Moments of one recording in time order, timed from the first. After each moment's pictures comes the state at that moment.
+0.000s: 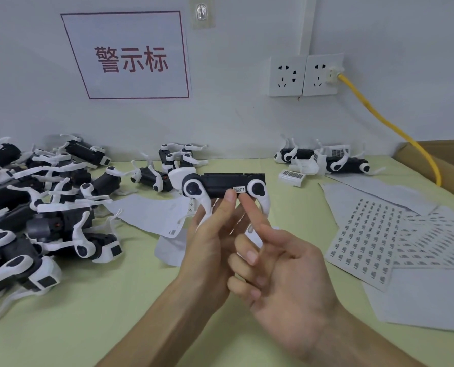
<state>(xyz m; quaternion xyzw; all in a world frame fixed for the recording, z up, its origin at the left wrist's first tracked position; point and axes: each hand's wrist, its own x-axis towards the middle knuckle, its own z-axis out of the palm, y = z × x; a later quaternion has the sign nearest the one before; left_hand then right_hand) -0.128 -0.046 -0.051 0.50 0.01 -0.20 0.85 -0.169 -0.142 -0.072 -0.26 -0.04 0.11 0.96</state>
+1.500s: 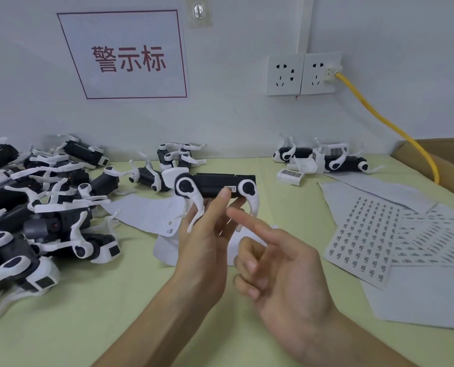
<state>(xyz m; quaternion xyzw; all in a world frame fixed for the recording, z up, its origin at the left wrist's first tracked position) -0.115 -0.045 -0.061 0.48 -0.02 -0.09 0.87 -0.176 -0.138 -0.069 -0.43 0.00 0.00 0.90</state>
